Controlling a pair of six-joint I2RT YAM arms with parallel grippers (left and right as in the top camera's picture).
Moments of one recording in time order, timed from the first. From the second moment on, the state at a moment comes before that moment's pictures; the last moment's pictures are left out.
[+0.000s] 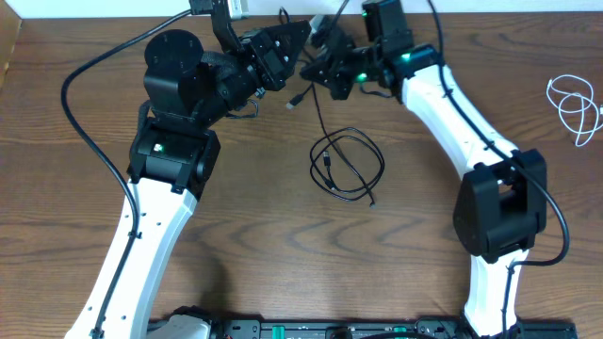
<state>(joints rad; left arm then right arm) -0.26 1.34 1.33 -0.03 0.58 -0.78 0.37 2.12 1.84 -0.48 -0.78 -0.35</state>
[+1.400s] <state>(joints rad) -0.26 1.34 1.33 -0.16 0.57 -0.72 -0.80 1.61 1.84 -0.79 -0.20 0.13</state>
